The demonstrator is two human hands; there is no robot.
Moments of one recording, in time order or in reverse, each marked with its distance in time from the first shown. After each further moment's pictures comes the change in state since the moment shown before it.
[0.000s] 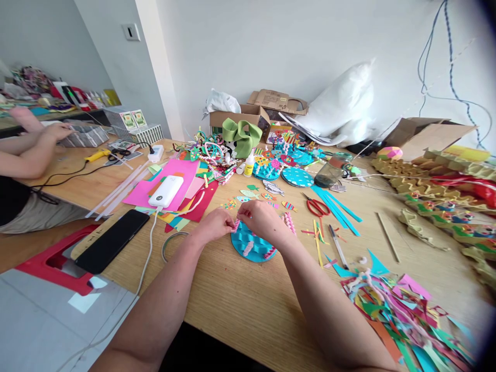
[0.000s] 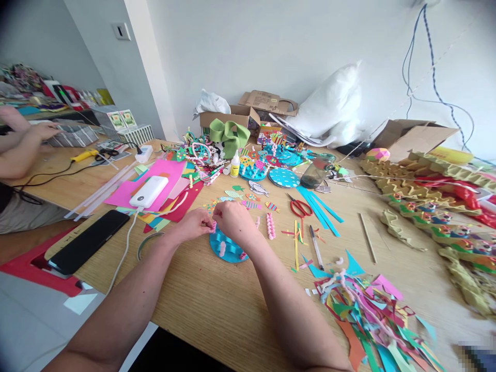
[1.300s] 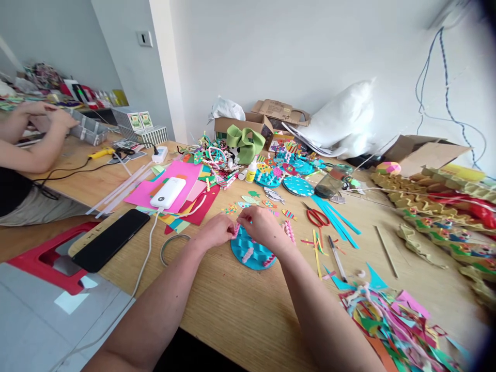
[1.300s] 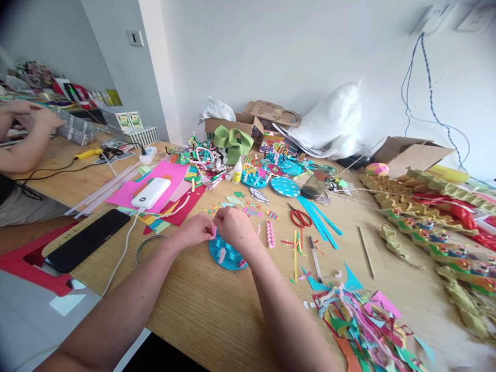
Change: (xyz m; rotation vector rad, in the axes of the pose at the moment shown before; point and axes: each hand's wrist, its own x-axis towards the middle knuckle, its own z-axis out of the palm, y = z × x) left_hand 0.002 0.003 0.005 0.061 -0.046 -0.004; right_hand 0.003 0.004 0.008 0.012 0.051 -0.029
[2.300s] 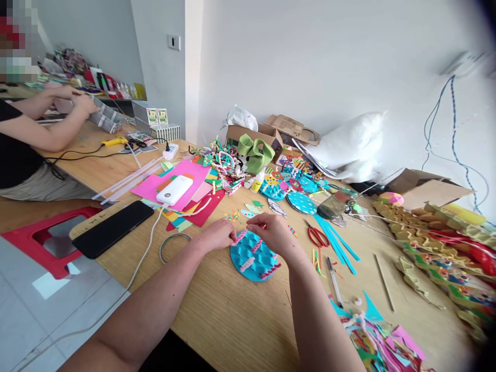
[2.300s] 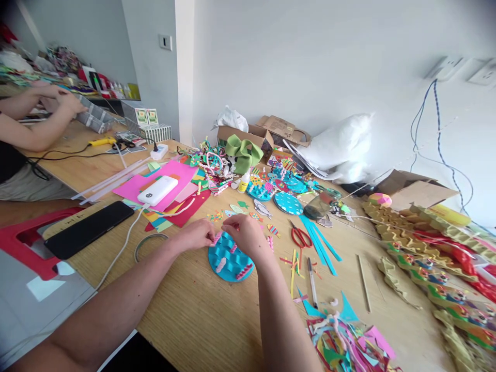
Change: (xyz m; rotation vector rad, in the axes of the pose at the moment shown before) left_hand -0.006 0.015 -0.009 0.012 0.010 -0.122; right_hand 0.003 0.021 -0.011 0.273 -0.033 0.030
